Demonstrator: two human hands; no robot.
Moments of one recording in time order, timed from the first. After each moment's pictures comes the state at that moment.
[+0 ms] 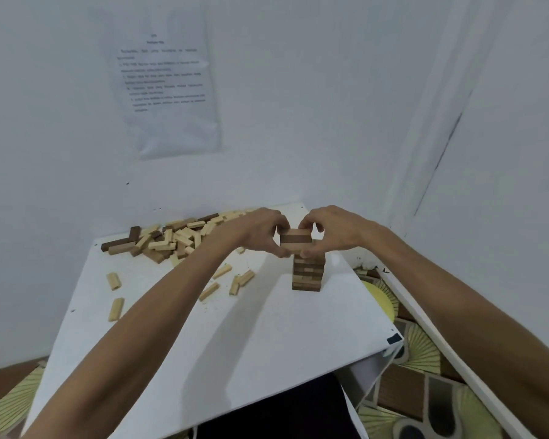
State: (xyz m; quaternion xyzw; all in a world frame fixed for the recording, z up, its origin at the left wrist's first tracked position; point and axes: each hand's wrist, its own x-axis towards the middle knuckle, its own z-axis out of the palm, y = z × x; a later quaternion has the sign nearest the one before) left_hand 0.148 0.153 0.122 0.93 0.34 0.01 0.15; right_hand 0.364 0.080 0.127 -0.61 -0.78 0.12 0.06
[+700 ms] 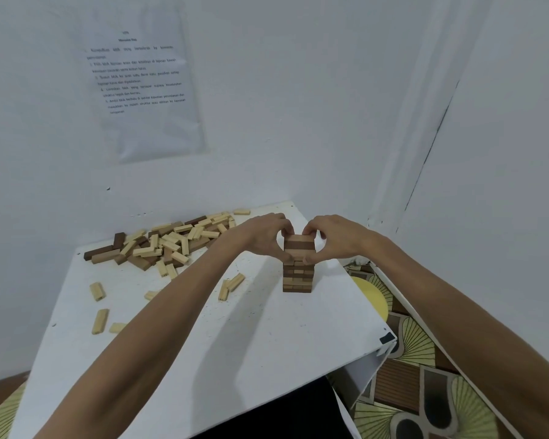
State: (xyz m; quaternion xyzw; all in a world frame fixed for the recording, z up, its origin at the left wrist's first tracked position) left_hand 0.189 0.170 0.093 0.94 0.31 -0.02 0.13; right_hand 0.395 0.078 0.095 -0.65 -0.75 0.13 0.07
